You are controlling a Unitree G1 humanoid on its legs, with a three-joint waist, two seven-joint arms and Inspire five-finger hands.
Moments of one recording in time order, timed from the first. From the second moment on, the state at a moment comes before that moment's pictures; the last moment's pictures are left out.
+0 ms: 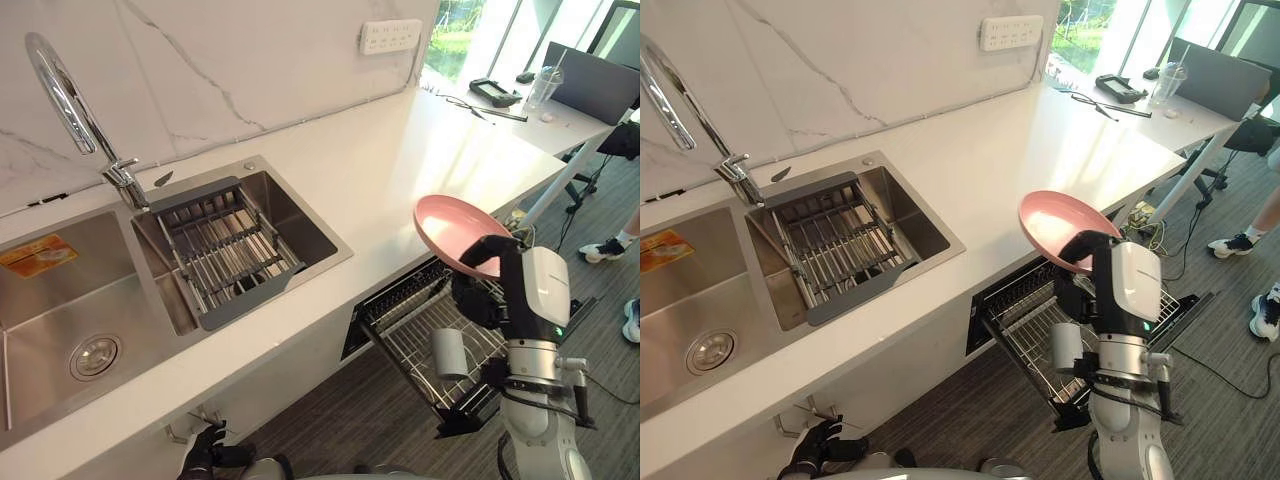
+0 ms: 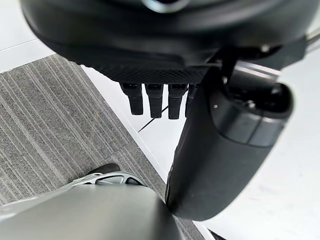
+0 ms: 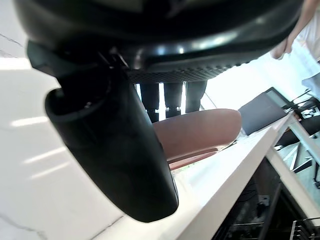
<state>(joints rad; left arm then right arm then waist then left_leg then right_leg) 0.13 0.19 -0.02 1.03 -0.01 -0.12 0.12 0.36 -0.22 -0.20 -0.39 -0.69 -0.11 -0.31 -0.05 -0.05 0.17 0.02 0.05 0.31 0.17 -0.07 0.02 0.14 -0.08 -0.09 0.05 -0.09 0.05</state>
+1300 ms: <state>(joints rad) -0.03 0.05 -0.07 0.94 -0.10 -0.18 0.13 0.00 -0.31 -0.40 -0.02 -0.31 -0.02 -0.44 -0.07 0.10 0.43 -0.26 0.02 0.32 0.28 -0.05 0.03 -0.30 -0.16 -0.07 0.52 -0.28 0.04</state>
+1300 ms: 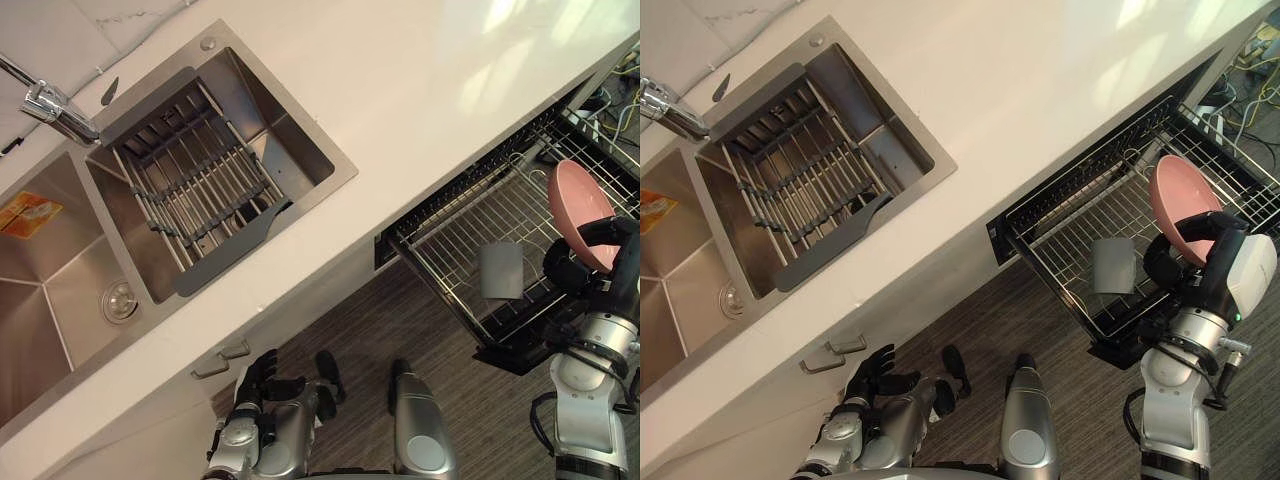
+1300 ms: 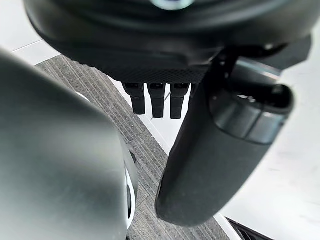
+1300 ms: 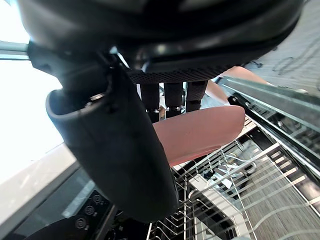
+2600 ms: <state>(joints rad) -0.06 0.04 -0.02 0.95 -0.09 -0.17 0.13 0.17 -0.17 -0.42 -0.03 -0.15 -0.06 -0.37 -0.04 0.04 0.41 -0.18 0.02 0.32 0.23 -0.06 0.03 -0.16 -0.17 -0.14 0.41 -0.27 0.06</state>
